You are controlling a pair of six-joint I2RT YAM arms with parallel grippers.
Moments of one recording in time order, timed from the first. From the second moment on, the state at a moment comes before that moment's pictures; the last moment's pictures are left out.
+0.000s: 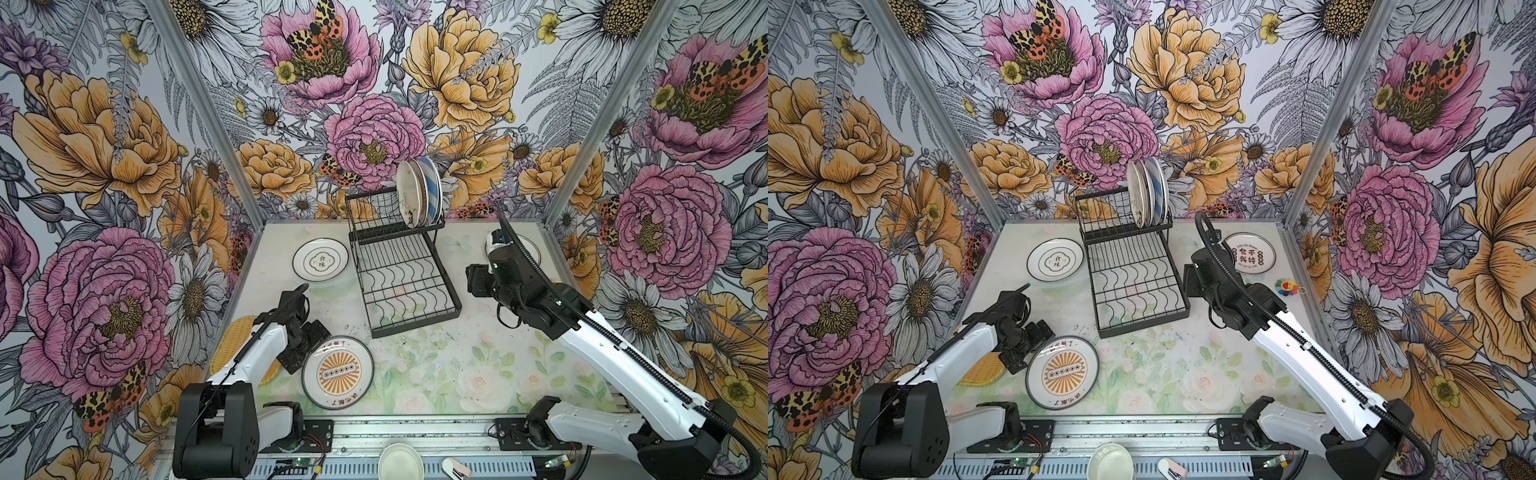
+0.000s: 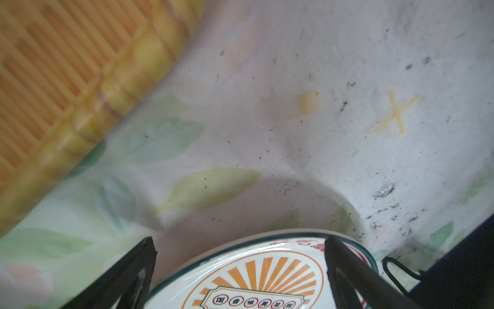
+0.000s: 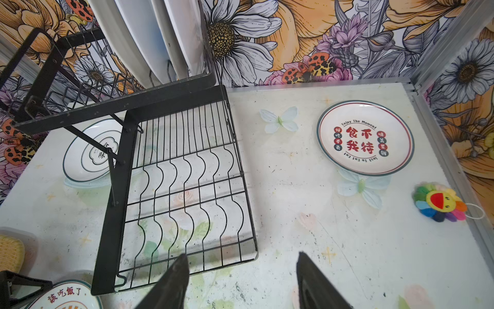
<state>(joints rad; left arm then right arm) -0.03 1.21 0.63 -0.81 0.11 -0.82 0.62 1.12 1.21 -0.76 0.35 0.44</state>
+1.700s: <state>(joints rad) -0.66 1.30 0.65 -0.67 0.31 -0.96 0.62 1.08 1.16 -0.77 0.27 0.49</state>
